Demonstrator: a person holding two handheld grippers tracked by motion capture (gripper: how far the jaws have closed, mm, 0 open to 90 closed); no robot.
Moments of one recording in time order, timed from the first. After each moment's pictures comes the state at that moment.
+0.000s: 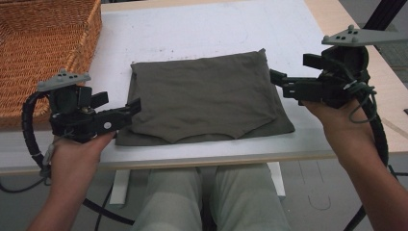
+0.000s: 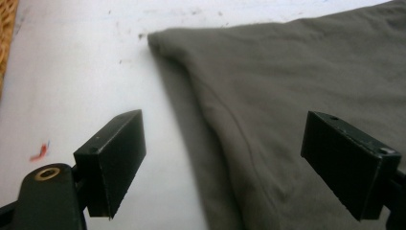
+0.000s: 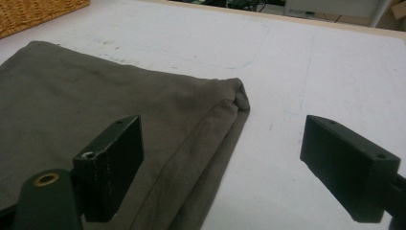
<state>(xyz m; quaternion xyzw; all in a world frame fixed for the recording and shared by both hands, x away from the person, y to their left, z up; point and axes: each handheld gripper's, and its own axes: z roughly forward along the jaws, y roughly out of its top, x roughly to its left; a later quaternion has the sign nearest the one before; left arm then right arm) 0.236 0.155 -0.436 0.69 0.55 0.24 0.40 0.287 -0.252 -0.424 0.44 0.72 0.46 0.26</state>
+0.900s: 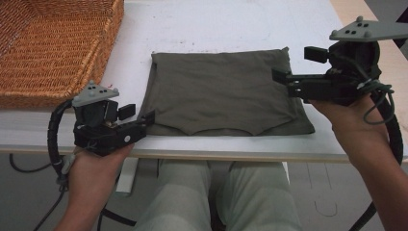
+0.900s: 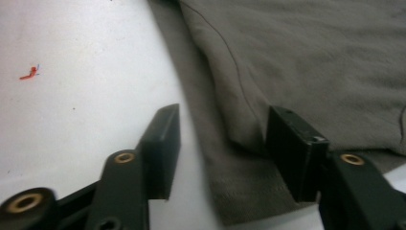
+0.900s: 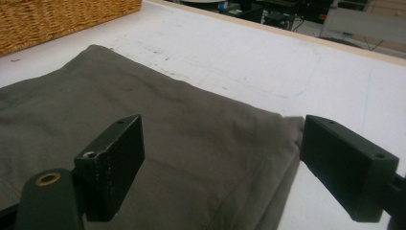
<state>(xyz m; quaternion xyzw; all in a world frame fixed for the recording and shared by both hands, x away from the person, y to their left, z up) 0.201 0.152 -0.456 0.71 0.55 0.23 0.37 0.288 -0.218 -0.411 0.36 0.76 0.48 0.25</state>
